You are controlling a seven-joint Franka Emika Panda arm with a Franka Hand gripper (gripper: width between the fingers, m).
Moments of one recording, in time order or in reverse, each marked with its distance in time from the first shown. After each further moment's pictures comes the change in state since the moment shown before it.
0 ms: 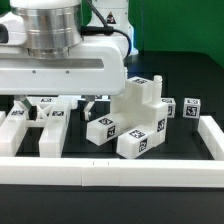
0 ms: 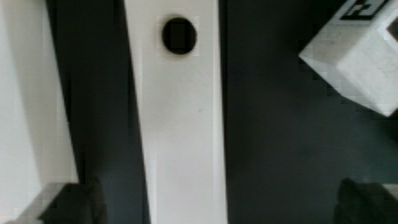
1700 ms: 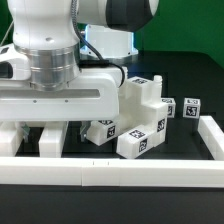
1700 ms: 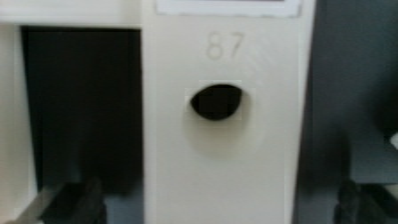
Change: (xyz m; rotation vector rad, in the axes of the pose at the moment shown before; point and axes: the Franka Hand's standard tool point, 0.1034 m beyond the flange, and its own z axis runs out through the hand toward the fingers) arm -0.013 0.010 0.048 -0.029 -0.033 -0.090
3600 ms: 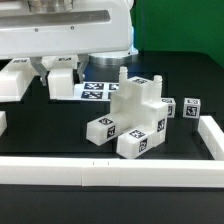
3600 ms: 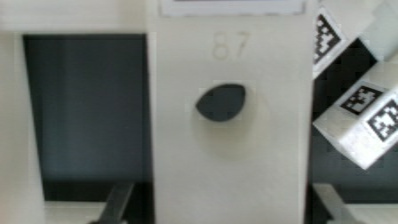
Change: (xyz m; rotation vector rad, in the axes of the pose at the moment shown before) arm 0.008 -0.017 -0.104 0.074 0.021 -0.001
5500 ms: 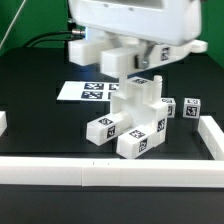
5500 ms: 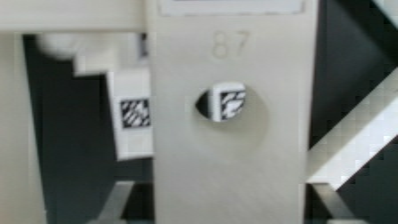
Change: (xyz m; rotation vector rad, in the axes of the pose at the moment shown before) arm -0.001 -0.114 -0.019 0.017 -0.016 0.880
